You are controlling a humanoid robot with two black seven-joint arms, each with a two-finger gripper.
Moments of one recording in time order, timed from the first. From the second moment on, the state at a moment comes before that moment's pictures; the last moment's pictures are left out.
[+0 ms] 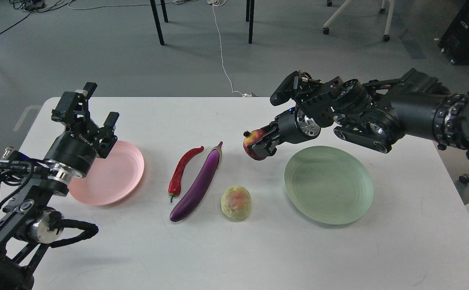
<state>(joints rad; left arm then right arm) -0.10 0.39 -1.24 -1.43 0.74 -0.08 -0.32 1.56 -0.16 -0.70 0.84 -1.21 0.17 0.49</state>
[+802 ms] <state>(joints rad) -0.09 0.39 -1.24 -1.44 0.74 -0.08 -0.32 1.43 -0.50 -0.71 0.94 -1.33 0.16 0.49</state>
